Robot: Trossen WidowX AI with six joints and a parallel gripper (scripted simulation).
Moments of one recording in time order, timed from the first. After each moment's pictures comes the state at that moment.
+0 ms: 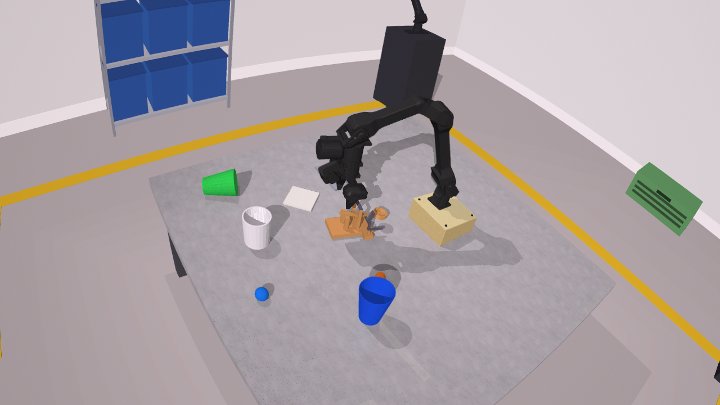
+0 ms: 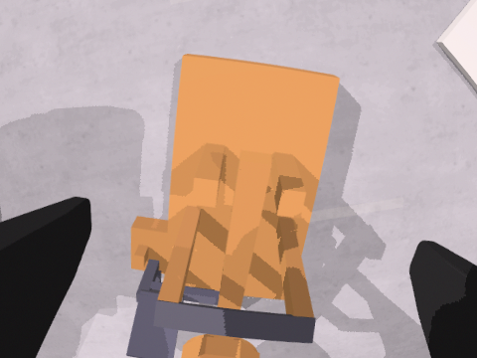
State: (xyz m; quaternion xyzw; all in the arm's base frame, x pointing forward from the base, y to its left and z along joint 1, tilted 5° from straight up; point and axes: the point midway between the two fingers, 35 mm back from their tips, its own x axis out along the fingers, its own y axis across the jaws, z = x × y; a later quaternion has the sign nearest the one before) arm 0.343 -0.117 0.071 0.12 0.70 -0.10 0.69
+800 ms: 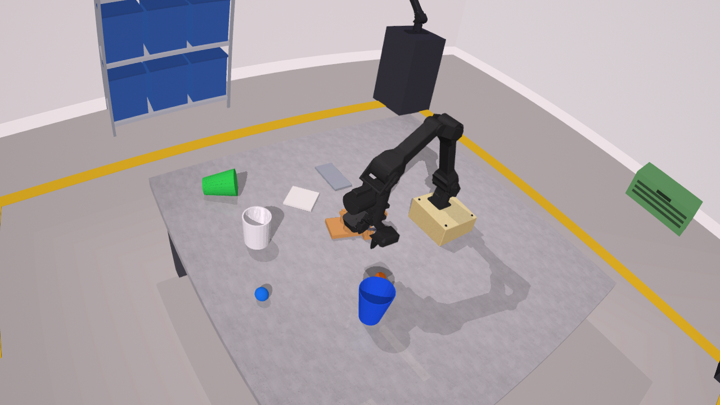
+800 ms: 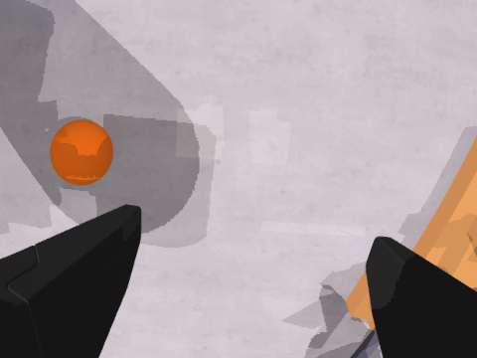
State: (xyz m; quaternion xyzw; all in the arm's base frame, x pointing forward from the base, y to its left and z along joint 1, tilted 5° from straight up) arm 0.372 0.045 0.049 0.03 0.71 -0.02 0.70
